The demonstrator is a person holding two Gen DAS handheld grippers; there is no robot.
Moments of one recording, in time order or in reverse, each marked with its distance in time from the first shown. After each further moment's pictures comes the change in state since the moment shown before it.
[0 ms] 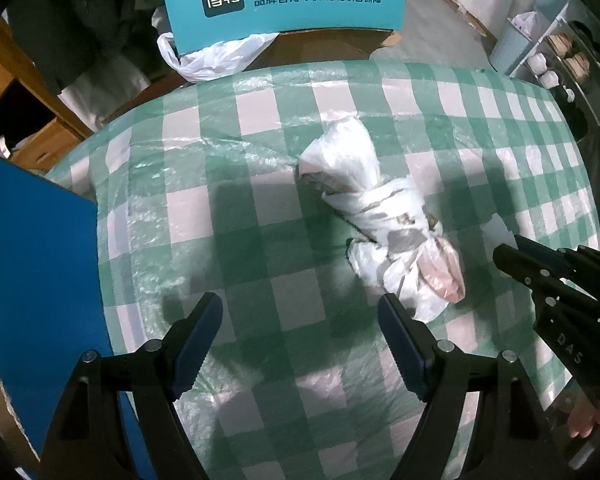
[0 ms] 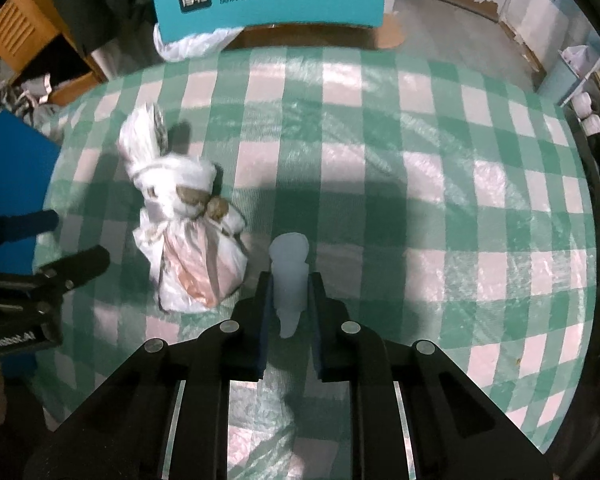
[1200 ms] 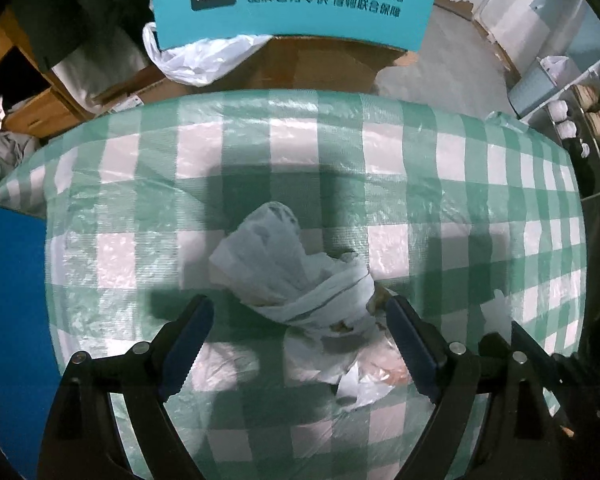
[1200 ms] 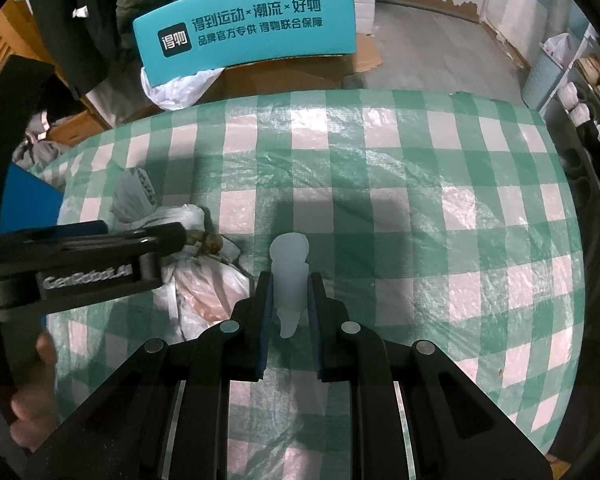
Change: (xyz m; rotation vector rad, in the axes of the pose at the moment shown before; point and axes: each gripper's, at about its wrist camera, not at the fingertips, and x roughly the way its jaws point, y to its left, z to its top) left arm 0.026 -0.037 0.051 -0.163 0.031 -0.044; right arm -0.017 -0.018 0.013 0.067 -0.074 0.011
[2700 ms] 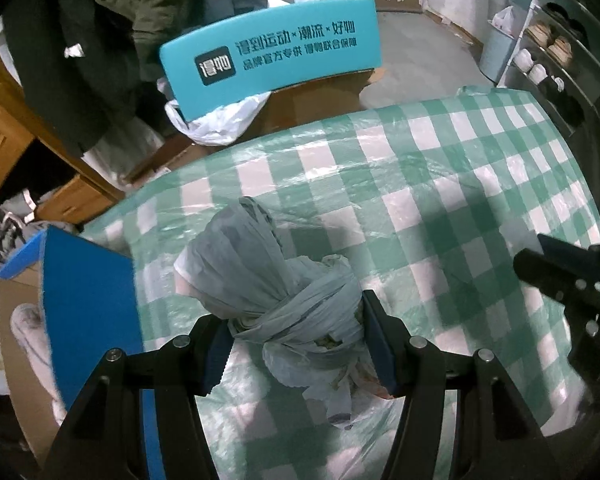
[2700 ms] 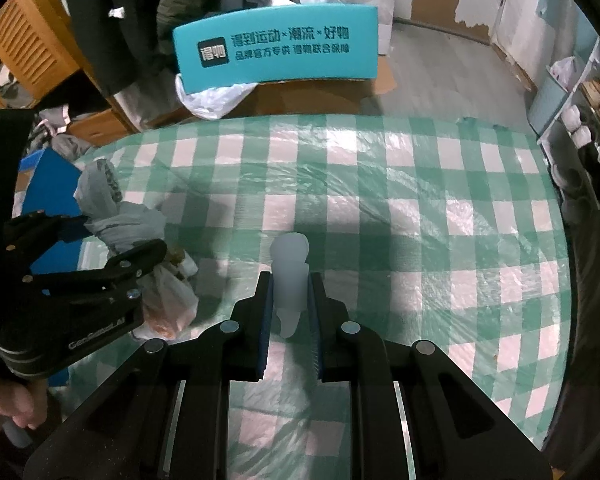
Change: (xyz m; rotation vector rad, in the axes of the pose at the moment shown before) left arm -0.068 0.021 -0.053 0.277 -0.196 0.137; right arm -0.042 0.031 -0.008 -0.063 -0.049 0.019
